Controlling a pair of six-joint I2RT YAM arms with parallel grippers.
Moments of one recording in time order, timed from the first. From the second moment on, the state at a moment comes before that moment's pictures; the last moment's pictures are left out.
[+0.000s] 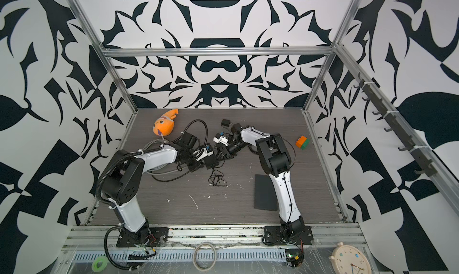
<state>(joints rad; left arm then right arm) -0.49 1.80 1.05 -0.41 0.27 0.55 0.43 2.29 1.65 -0.80 -1.04 -0.21</state>
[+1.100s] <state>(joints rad) -0.27 1.58 1.03 -0.31 0.35 0.37 0.31 1.79 1.37 -0.58 -0.68 0.17</state>
